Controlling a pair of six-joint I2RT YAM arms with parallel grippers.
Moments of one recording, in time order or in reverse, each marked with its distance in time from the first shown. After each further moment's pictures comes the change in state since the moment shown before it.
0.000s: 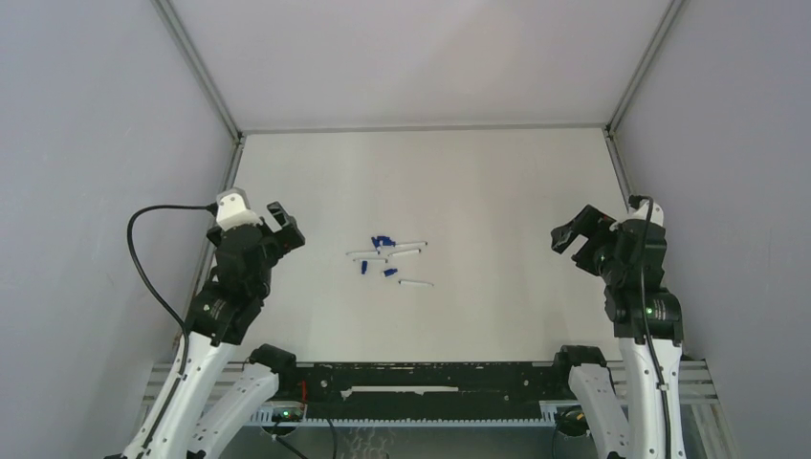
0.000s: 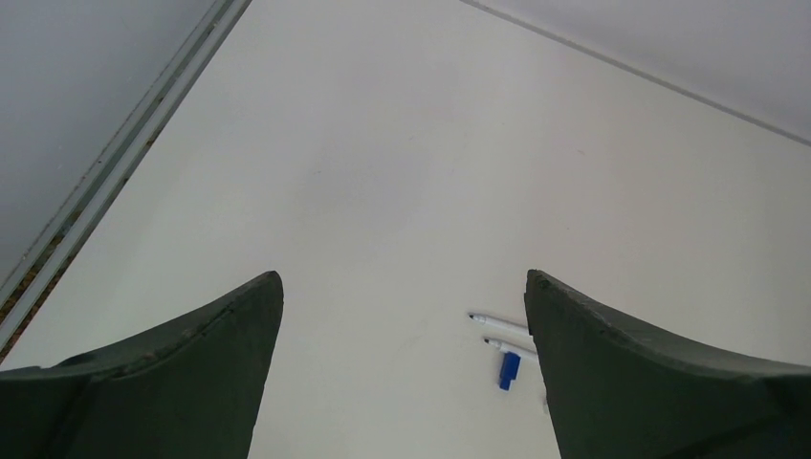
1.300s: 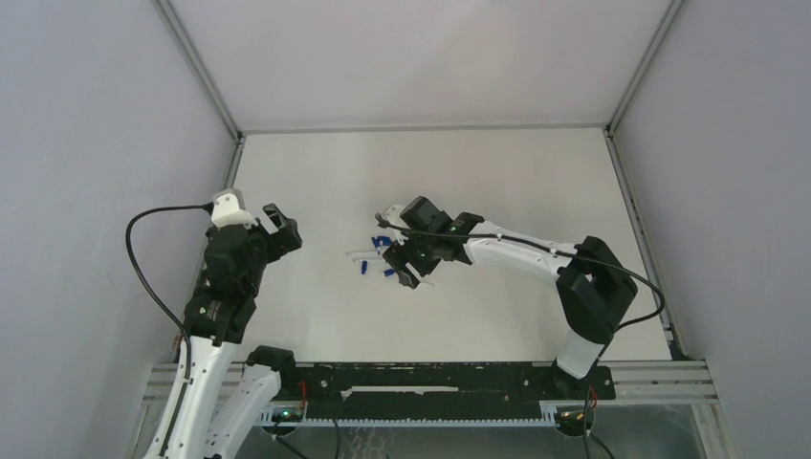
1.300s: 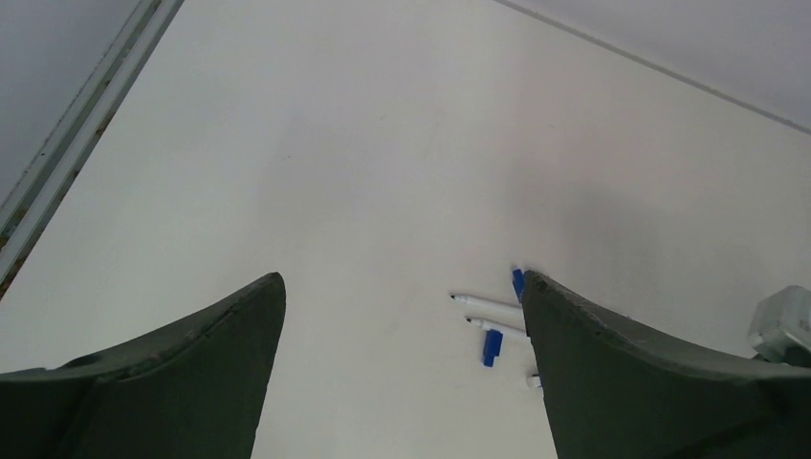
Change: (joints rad) left arm 0.163 -0.016 -0.010 -0.003 0.248 0.025; right arm 0.959 1.063 0.324 0.300 -0.090 -0.472
